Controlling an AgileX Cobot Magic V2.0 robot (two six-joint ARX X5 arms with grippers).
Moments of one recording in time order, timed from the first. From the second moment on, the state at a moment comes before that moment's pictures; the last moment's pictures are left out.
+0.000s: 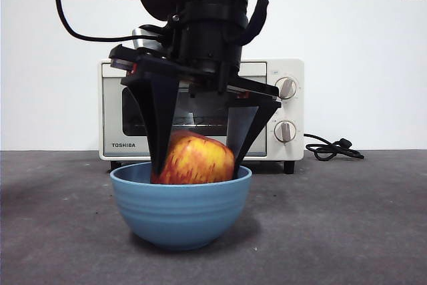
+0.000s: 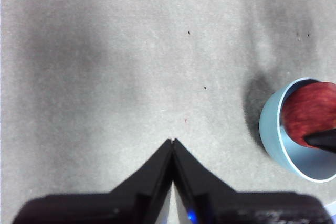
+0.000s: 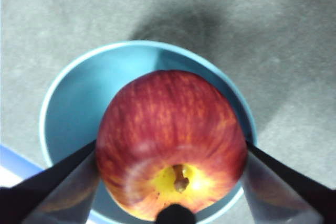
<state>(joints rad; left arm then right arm) 0.00 0.92 0.78 -0.84 0.37 -0.10 0.88 1.97 1.60 -1.10 -0.10 0.24</state>
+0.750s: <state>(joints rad) -0.02 1.03 1.00 -0.70 0.49 -0.14 0.90 1.96 1.60 -1.08 -0.10 0.23</state>
